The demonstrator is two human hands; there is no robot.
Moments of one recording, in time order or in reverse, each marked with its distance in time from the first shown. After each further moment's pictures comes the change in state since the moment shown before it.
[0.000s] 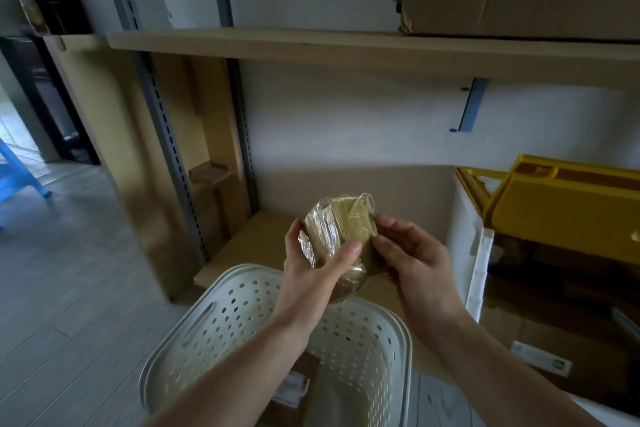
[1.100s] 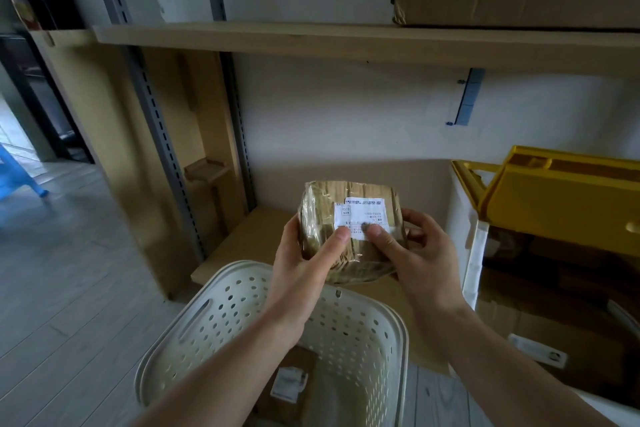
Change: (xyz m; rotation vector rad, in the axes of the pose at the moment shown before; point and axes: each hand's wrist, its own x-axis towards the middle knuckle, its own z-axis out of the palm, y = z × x) left_hand 0.002 0.004 0.001 -0.115 -0.023 0.135; right_hand -0.002 -0.006 -0.005 -0.211 0.103 -0.087
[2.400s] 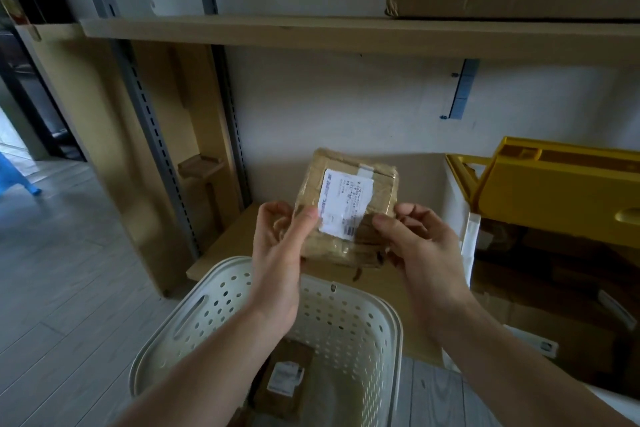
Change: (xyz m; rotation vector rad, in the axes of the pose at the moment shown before) left_hand 0.001 0.011 -0.001 -0.256 0.105 -0.010; right_hand -0.006 -0.013 -0.007 0.212 0.002 0.134
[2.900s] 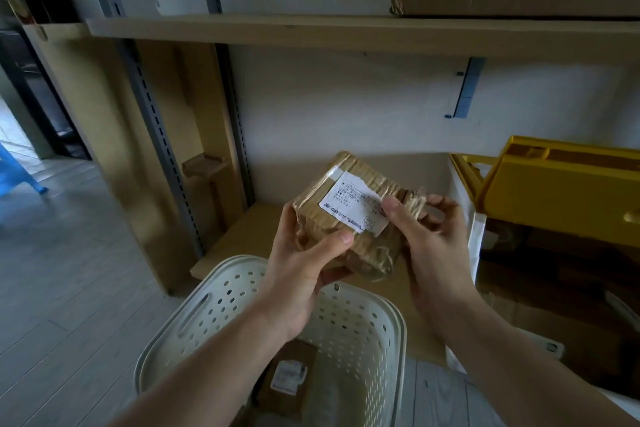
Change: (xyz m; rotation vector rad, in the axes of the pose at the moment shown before) left_hand -0.007 0.002 0.006 0.021 -0.201 -0.075; right_hand 0.001 -0.006 0.010 0.141 0.067 -0.050
